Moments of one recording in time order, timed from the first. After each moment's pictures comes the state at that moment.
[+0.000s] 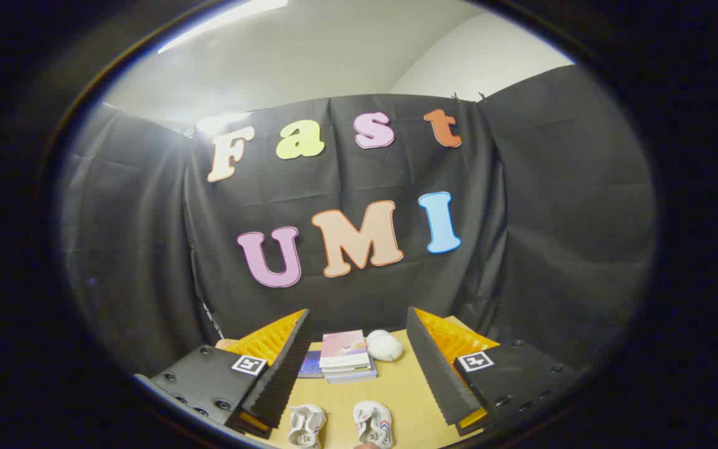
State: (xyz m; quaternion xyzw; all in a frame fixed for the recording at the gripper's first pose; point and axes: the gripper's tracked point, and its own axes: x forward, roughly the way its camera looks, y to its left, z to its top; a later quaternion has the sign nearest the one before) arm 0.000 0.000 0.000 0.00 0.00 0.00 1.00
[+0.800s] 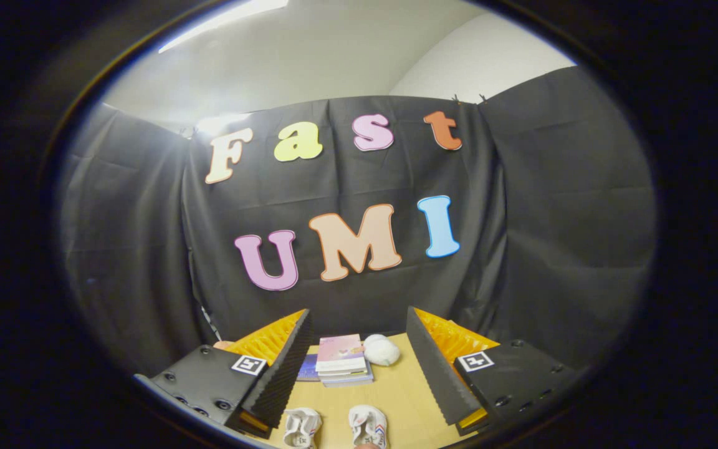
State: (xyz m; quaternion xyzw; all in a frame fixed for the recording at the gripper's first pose) arm 0.008 -0.010 0.008 -0.01 0.00 -0.01 1.00
